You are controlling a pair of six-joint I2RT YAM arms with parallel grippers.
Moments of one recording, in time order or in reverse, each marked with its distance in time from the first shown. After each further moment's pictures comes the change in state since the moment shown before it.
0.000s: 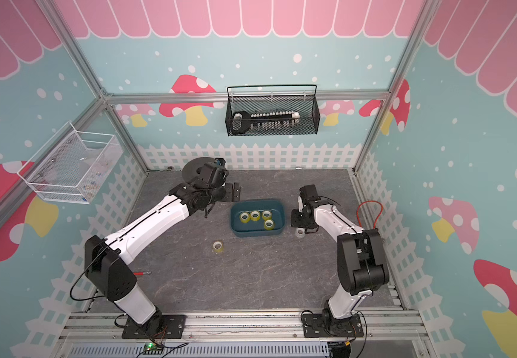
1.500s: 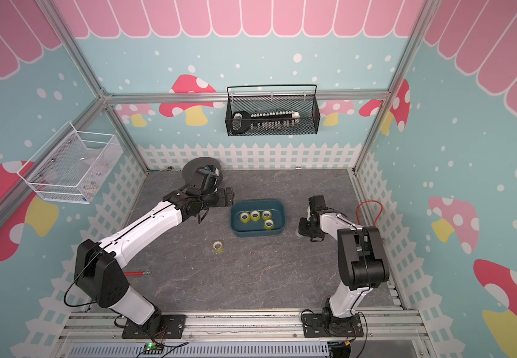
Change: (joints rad) left arm 0.066 -0.047 -0.158 0.081 0.063 -0.065; right arm -0.089 0.014 -0.126 0.125 -0.003 0.033
